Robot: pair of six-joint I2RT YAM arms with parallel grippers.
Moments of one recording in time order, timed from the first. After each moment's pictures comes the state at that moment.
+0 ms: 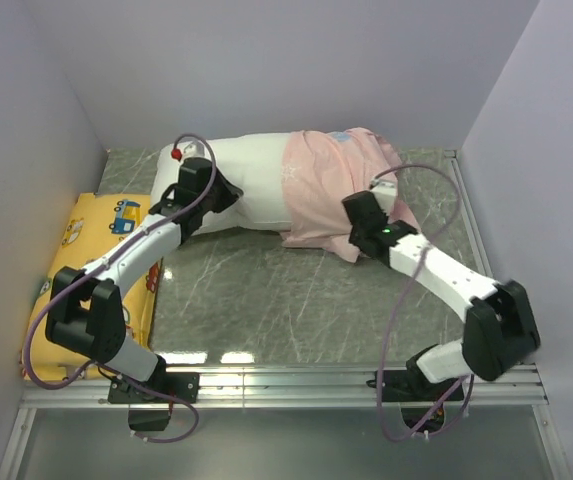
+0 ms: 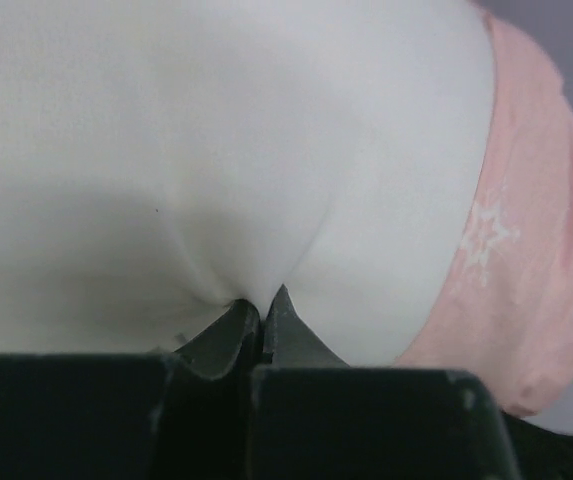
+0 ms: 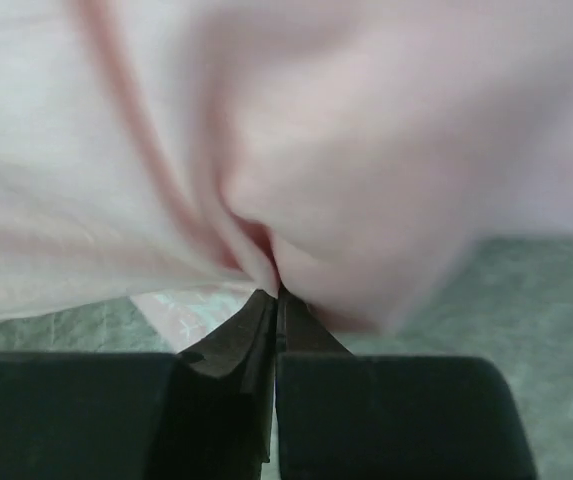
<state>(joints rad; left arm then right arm) -0.38 1.51 1.12 -0.09 -0.07 -0.86 0.54 1.45 0.99 -0.43 0.55 0.60</state>
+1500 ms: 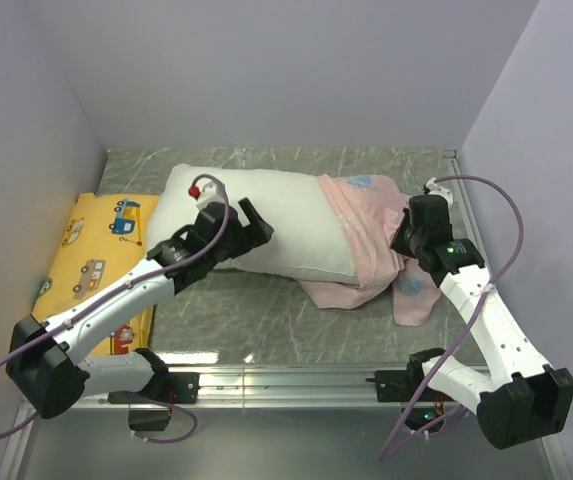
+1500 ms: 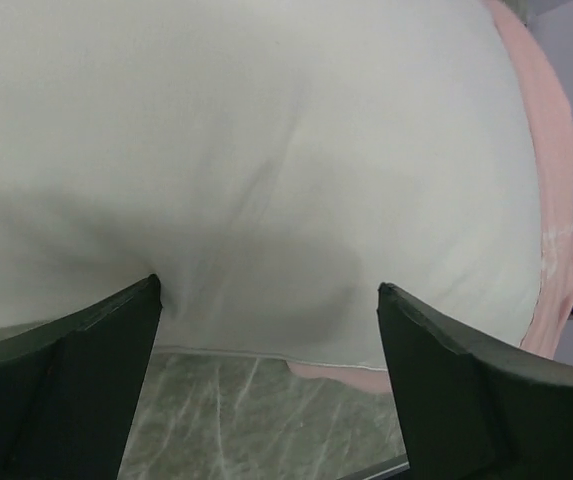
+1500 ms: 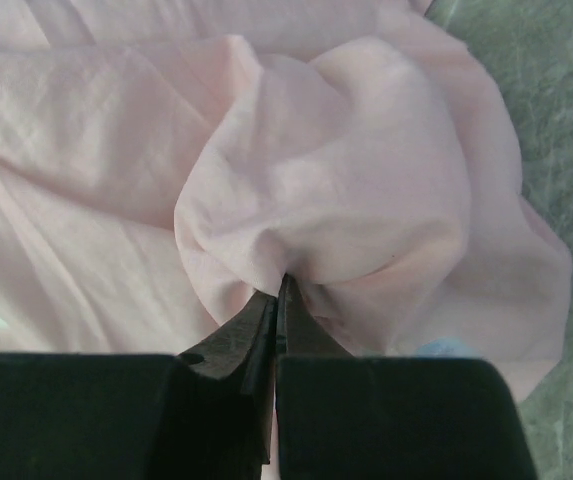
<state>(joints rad) -0.68 1.23 1.04 -0.37 -0.26 -0.91 0.21 1.03 0.94 -0.65 0.23 0.49</state>
